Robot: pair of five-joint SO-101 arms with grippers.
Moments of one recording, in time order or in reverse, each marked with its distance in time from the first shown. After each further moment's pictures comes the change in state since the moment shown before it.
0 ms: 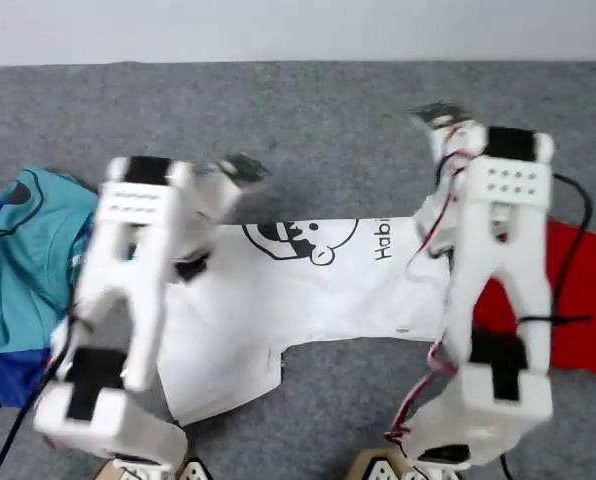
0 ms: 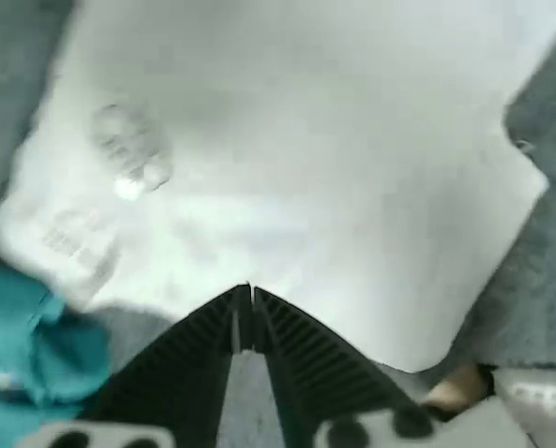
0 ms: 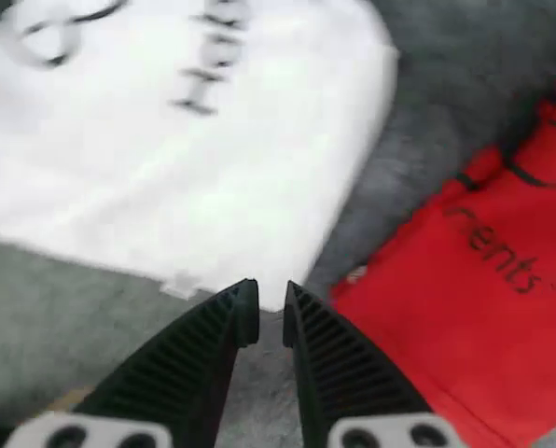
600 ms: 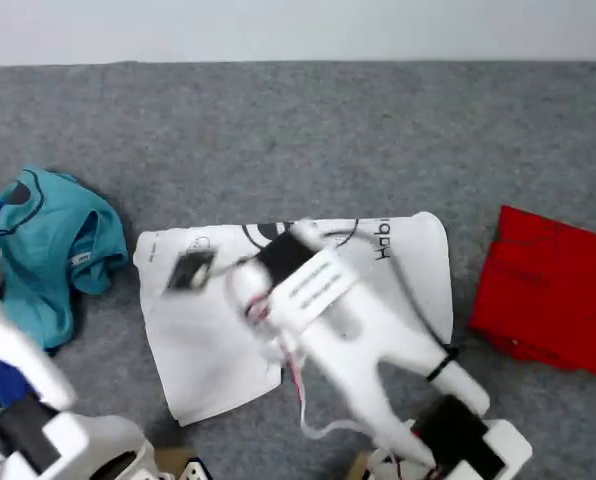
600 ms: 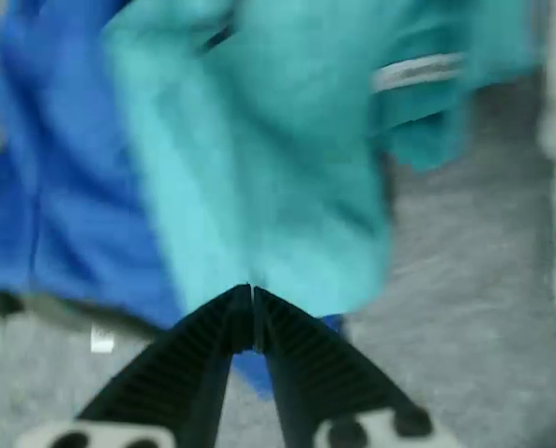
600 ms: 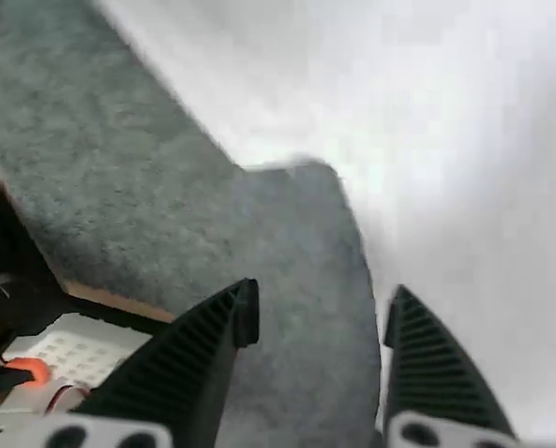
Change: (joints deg) left arm -49.9 -4.9 0.6 -10.1 2.4; right arm -51.5 -13.0 24.3 -4.8 6.3
